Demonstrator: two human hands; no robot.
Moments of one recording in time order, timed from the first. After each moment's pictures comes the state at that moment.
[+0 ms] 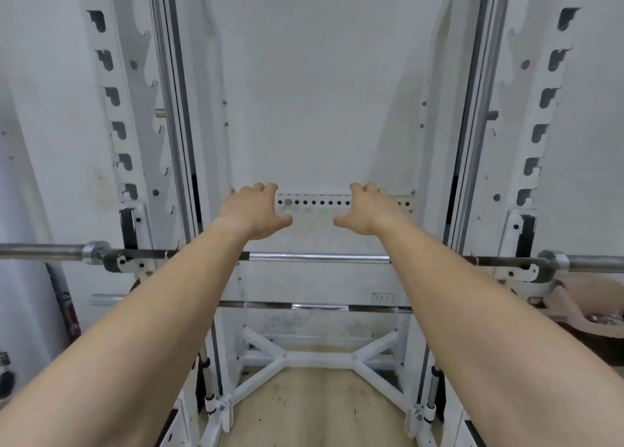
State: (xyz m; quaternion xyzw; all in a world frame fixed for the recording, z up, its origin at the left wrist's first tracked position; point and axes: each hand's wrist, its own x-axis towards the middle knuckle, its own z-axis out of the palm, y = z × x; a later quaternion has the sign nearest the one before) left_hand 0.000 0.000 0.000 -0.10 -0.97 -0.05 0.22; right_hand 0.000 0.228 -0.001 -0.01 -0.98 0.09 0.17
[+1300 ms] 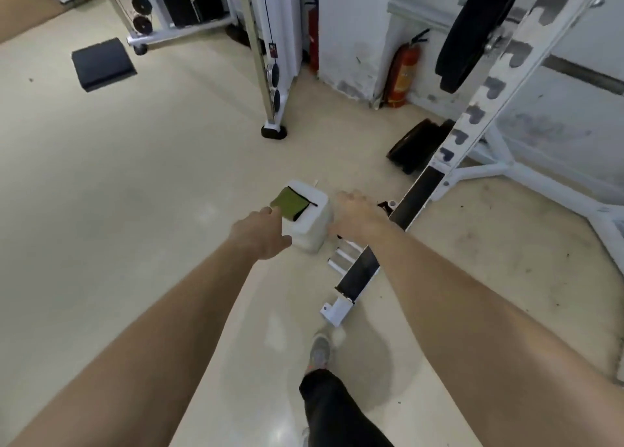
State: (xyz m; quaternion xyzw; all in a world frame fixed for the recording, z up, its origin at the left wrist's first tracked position) left_hand 0.204 -0.663 -0.493 0.24 -0.94 -0.11 -0.24; right_hand 0.078 -0.503 -0.491 0.29 -0.91 0.06 -0.28
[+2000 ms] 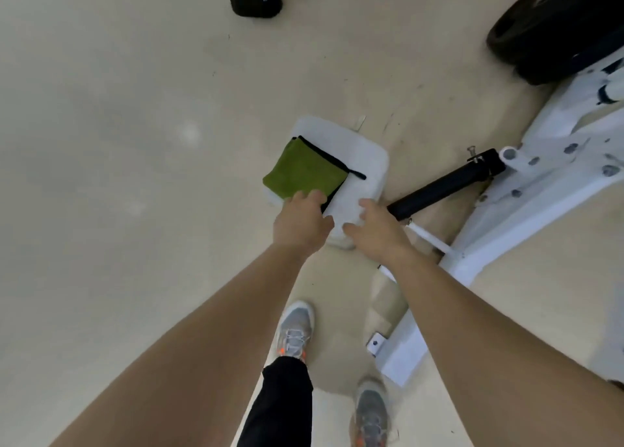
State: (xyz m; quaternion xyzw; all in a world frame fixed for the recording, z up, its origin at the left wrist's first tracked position) left_hand -0.051 -0.858 -1.040 0.28 -0.90 -0.26 -0.22; right_hand -0.110 -0.722 -1.032 0.06 -0.86 0.23 -0.44
